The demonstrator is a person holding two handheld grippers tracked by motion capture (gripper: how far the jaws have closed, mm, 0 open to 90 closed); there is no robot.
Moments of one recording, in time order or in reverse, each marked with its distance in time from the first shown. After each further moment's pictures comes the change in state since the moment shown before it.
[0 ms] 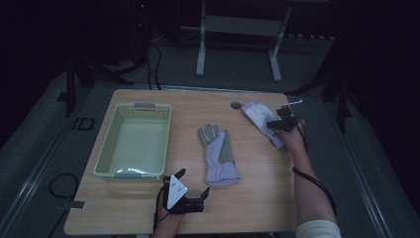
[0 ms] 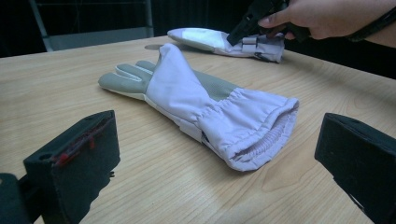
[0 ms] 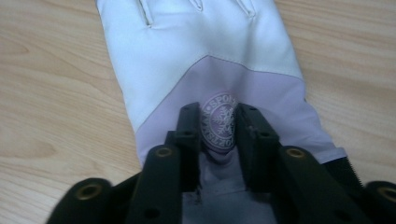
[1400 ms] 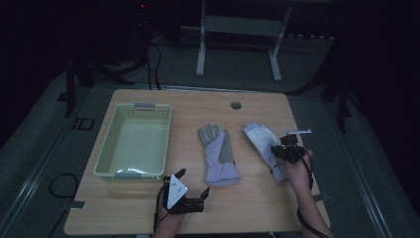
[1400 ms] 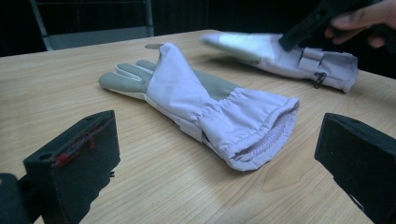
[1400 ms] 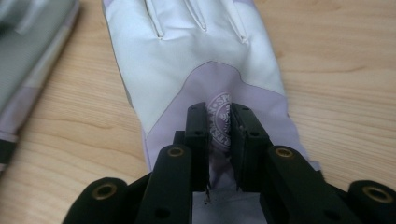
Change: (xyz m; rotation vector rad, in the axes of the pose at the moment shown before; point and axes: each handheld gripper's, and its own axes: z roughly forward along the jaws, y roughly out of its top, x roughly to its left) left arm 0.000 0.000 0.000 0.004 0.000 0.000; right arm 0.070 -0.092 -0.079 -0.034 -0.081 0.022
